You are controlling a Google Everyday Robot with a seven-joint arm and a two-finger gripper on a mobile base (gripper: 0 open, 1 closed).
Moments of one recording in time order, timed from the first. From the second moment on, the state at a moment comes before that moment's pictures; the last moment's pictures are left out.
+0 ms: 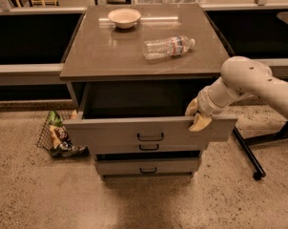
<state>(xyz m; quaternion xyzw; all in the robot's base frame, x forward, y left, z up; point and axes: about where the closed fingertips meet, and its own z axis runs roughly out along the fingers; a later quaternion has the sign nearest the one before) 0.622 -0.185 0.660 -0.75 0.63 0.04 0.22</state>
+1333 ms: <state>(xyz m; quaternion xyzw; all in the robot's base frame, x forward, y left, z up) 0.621 -0.184 0.659 -0.75 0.63 0.04 0.22</state>
